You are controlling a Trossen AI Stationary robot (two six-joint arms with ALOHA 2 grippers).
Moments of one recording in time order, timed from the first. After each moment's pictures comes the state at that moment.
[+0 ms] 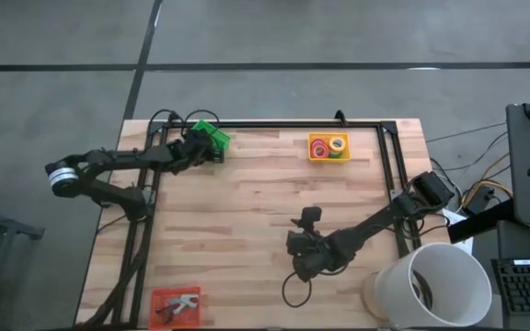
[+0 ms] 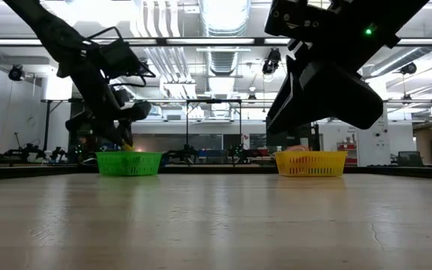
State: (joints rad) left arm 0.56 1.25 0.58 -0.17 -0.44 -0.75; right arm 0.50 1.88 1.18 -0.54 0.86 0.36
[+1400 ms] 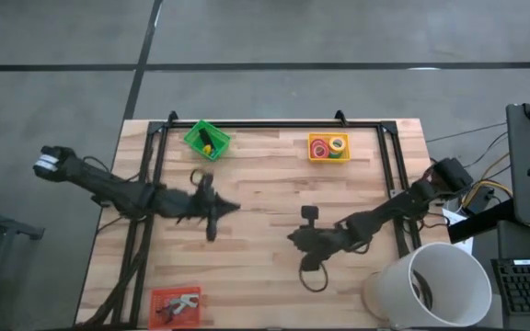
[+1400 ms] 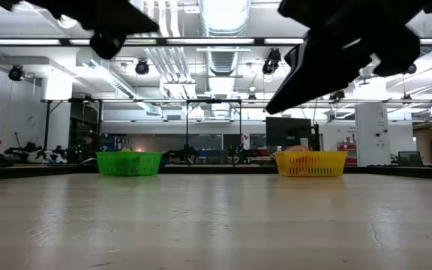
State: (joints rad) left arm -0.28 1.01 0.62 0.12 -0.40 -0.31; right arm 0.44 1.66 0.91 -0.08 0.49 0.21
